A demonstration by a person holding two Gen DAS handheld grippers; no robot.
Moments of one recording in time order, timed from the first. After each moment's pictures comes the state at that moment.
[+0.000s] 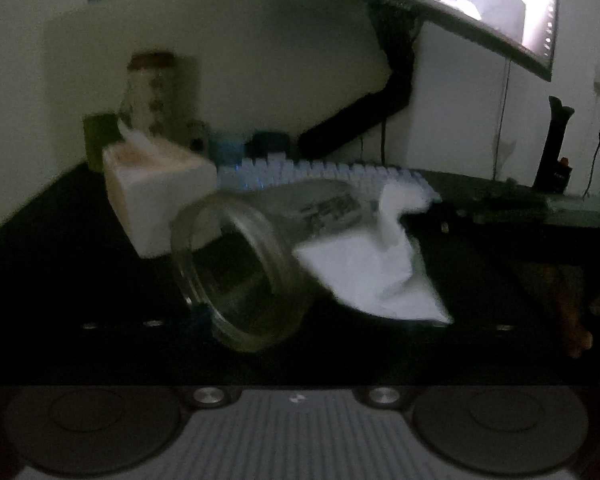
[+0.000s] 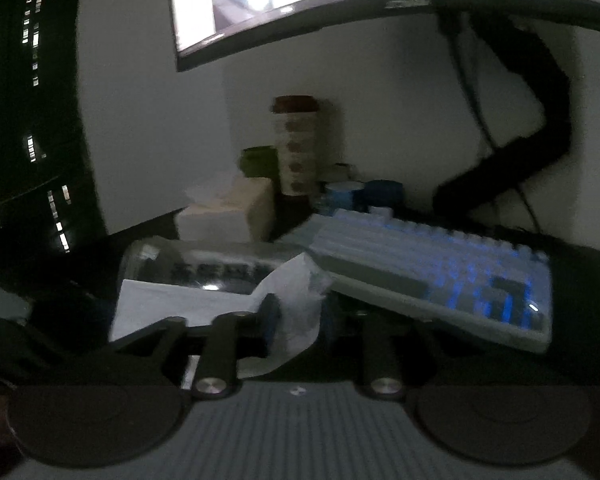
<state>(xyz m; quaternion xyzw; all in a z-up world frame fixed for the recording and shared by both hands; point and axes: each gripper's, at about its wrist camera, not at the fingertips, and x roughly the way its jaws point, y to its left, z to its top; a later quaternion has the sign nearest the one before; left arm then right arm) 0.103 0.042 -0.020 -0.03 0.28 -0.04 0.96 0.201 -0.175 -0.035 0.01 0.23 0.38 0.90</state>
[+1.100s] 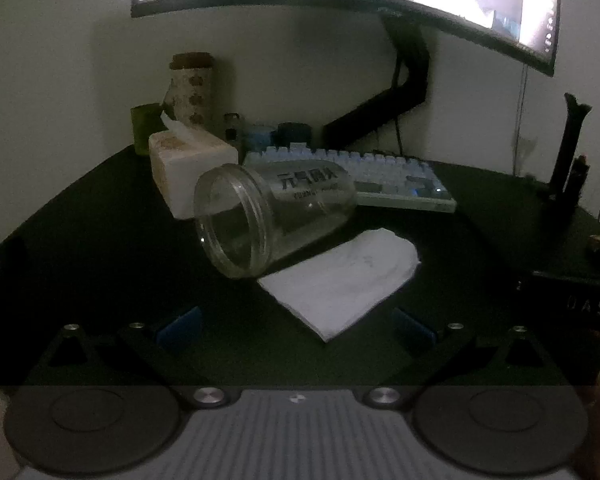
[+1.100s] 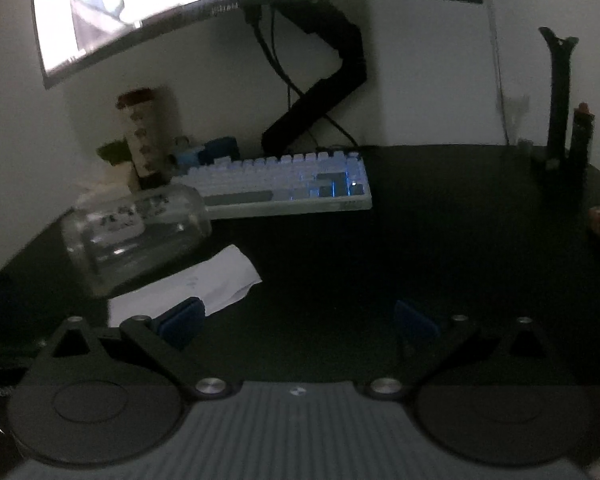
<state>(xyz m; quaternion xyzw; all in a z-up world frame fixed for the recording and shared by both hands) 0.029 0.003 0.000 -0.04 0.30 0.03 0.95 0.080 -0.220 -0.018 0.07 0.30 0.12 0.94</state>
